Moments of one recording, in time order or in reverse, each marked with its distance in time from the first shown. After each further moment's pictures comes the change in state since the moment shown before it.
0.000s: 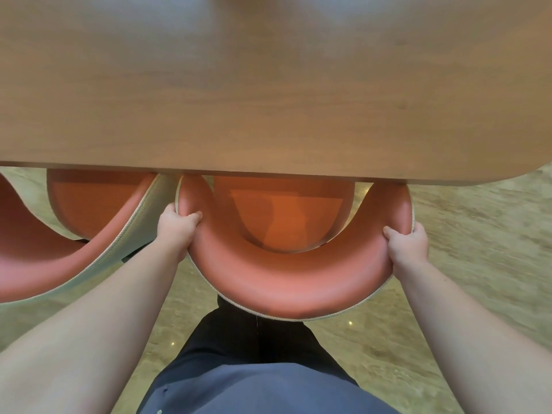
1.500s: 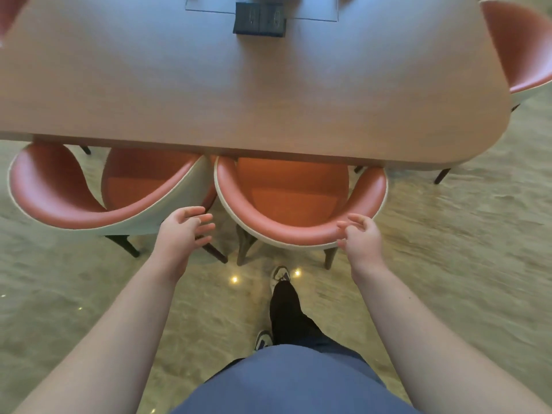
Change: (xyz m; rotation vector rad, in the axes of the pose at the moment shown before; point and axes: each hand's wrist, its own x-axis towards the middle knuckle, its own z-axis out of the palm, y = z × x) left_hand -0.201 -0.072 -0.122 -0.343 -0.173 0.204; right_hand -0.229 0.032 -0.048 0.239 -0.295 -0.179
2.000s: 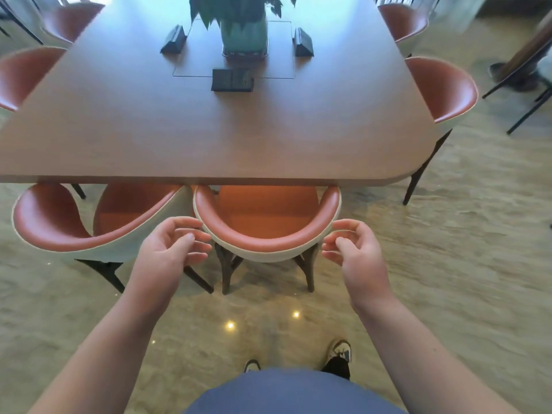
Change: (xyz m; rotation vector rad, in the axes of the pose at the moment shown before) left_hand -0.194 0.059 0.022 0.076 -0.125 0.405; right_hand -0.143 -0.049 -0.118 0.178 -0.138 -0.371
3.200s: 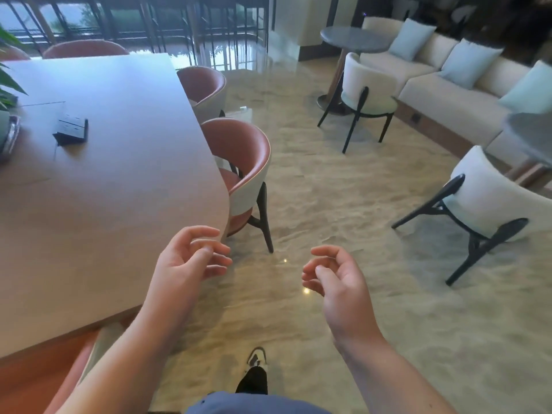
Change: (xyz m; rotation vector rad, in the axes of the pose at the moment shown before) left_hand 0.090 0.191 0.680 -0.163 -0.439 0.118; right_hand 0.272 -0.086 -0.511 0.157 0.349 -0.125
